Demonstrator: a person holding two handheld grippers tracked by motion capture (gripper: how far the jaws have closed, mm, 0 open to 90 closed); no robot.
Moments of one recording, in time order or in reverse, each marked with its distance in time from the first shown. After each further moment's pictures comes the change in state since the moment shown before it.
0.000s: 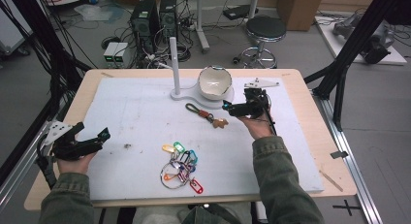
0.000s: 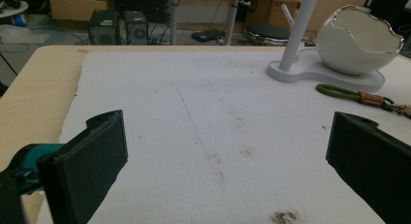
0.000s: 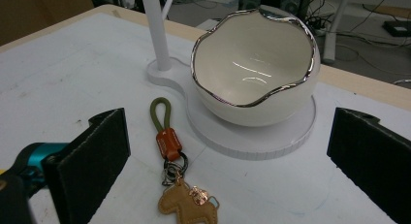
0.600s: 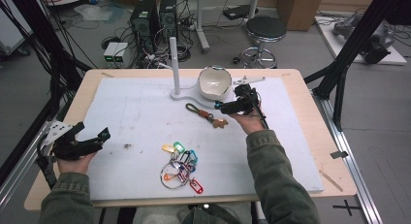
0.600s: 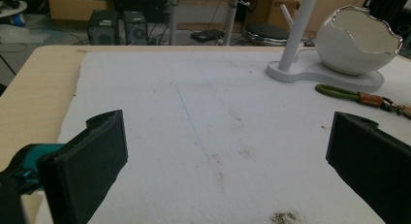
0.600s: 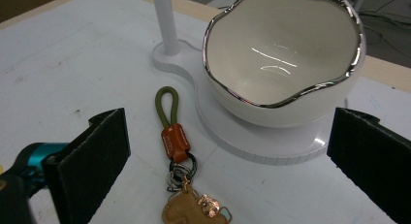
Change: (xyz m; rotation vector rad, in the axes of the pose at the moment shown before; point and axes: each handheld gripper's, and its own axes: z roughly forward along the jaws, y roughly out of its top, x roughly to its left) left arm 0.000 0.000 0.000 -0.001 -0.004 -0.001; right arm 0.003 0.007 0.034 0.093 0.046 -0.019
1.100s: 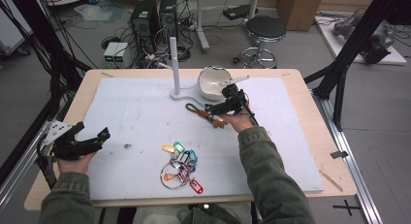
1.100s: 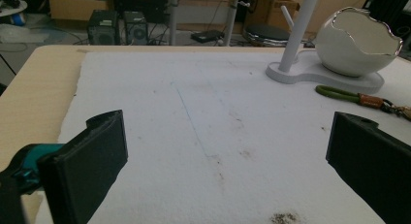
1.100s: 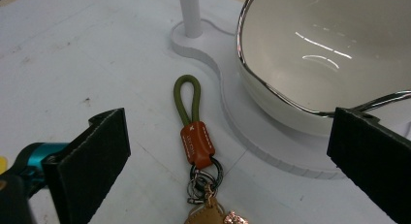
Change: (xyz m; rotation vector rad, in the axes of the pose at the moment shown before) left arm 0.001 0.000 0.000 -0.003 0.000 -0.007; right arm 0.012 0.002 0.036 0.097 0.065 -0.018
